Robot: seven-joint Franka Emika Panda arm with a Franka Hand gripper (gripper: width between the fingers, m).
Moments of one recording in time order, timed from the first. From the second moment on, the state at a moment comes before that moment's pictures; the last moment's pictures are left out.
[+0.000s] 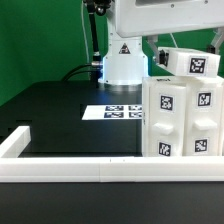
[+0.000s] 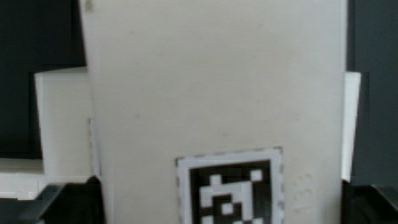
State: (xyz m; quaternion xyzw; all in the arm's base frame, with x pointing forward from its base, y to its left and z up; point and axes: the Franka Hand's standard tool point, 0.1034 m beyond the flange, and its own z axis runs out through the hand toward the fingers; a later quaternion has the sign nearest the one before) arm 0.605 0.090 0.161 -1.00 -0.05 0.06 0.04
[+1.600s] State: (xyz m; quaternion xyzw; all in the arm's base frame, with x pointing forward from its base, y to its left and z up) arm 0.593 0.095 0.160 -1.00 -0.08 0.04 0.02
